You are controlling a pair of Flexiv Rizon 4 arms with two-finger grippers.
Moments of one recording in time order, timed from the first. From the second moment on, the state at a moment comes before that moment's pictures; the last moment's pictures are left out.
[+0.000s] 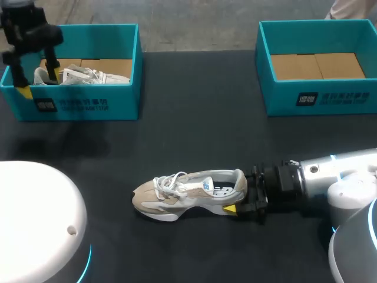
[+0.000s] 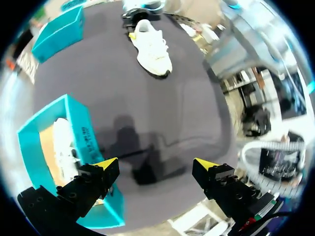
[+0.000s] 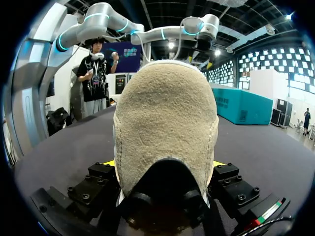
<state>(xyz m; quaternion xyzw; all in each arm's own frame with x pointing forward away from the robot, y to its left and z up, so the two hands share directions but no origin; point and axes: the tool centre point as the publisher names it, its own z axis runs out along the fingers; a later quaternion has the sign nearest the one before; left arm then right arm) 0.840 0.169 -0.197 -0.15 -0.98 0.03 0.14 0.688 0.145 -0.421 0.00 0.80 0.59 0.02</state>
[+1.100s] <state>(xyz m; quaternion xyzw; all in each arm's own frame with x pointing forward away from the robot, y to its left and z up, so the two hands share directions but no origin) 0.740 0.103 -0.230 0.24 -0.97 0.02 0.10 0.688 0.145 -0.421 0.00 0.80 0.59 0.02</state>
